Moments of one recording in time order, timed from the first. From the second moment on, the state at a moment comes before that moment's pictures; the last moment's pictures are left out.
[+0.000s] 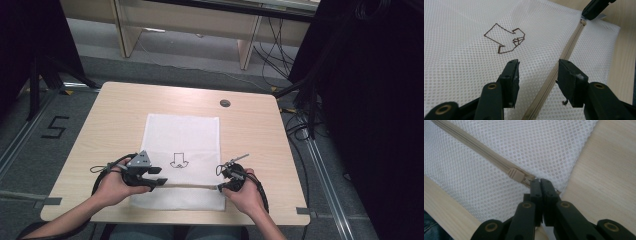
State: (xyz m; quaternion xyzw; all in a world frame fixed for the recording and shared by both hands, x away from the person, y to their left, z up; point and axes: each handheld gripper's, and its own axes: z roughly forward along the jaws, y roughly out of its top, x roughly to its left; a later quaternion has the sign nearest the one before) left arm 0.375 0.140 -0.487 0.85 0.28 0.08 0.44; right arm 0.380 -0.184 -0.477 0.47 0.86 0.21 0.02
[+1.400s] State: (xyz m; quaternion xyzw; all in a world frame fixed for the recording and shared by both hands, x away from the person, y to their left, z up) left arm 0.382 0.056 -0.481 0.88 0.18 0.05 0.43; right arm 0.382 -0.179 -0.483 0.46 0.86 0.21 0.04
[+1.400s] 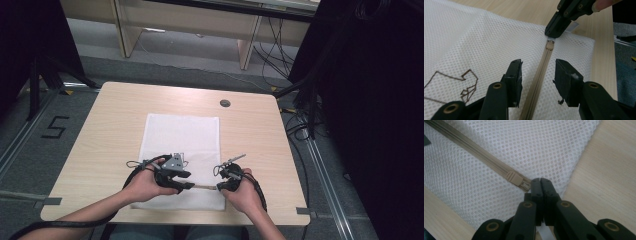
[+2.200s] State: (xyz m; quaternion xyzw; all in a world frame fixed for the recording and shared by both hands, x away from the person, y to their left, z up) left arm 0.388 0.015 -0.488 0.90 0.15 0.04 0.41; right arm 0.382 -0.181 -0.483 0.46 0.86 0.21 0.04
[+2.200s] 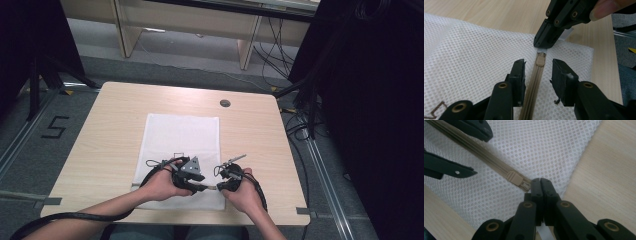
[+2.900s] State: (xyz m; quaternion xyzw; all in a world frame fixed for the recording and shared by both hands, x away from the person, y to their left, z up) left arm 0.394 -0.010 -0.499 0.91 0.14 0.03 0.39; right arm 0.383 -0.183 -0.484 0.46 0.86 0.22 0.03
